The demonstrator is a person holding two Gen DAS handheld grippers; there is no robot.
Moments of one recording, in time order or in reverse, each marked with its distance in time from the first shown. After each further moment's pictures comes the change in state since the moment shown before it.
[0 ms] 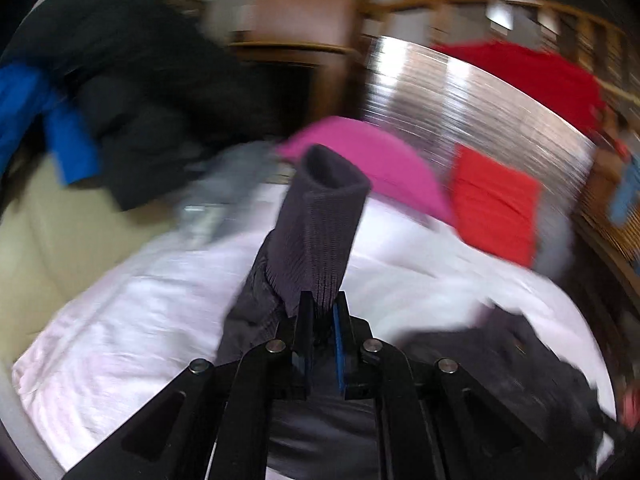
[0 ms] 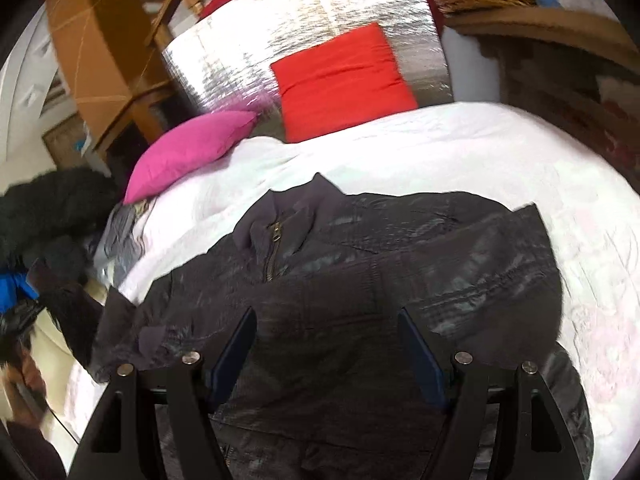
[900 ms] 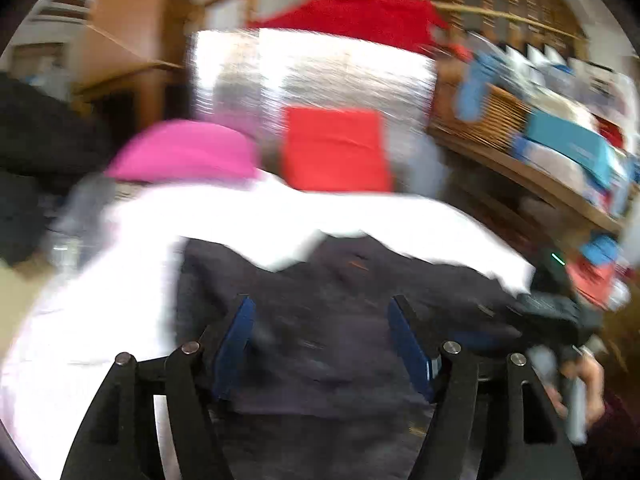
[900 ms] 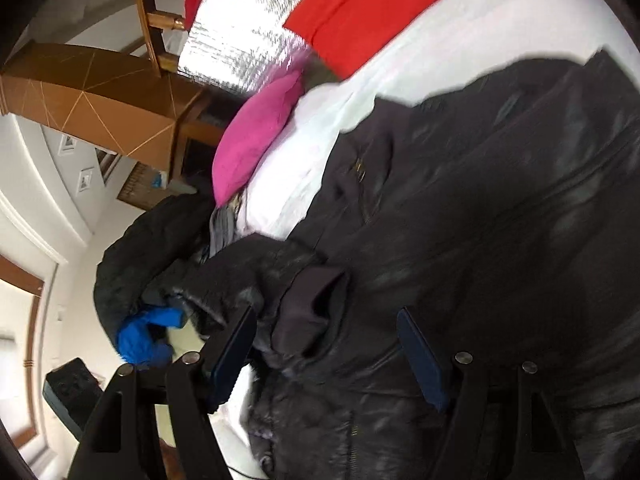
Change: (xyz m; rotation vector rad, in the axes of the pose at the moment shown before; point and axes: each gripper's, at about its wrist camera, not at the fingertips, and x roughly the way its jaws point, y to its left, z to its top) left arm -0.057 -0.132 -0.047 0.288 0.016 -0.271; right arm 0.046 -0.002 -0.016 0.323 0.281 0.516
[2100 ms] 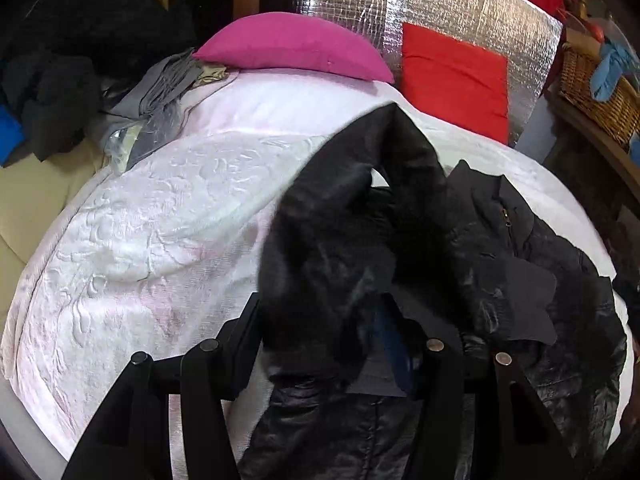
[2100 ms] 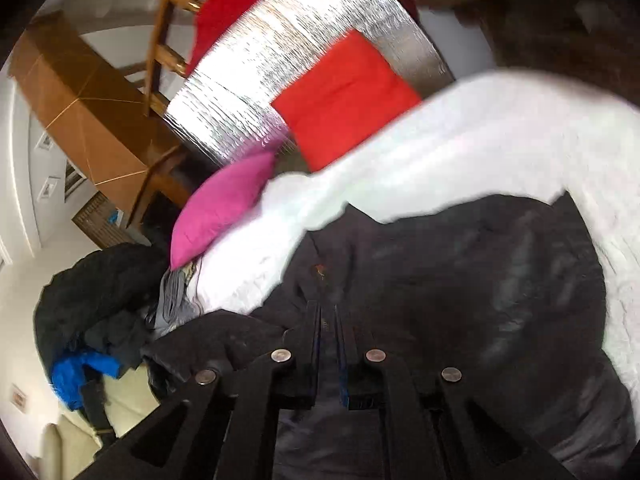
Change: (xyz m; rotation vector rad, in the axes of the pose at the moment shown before) left arm 0.082 0.061 -0.046 -0.180 0.317 0.220; right arm -0.047 0.015 0.027 -0.077 -0.252 -0.193
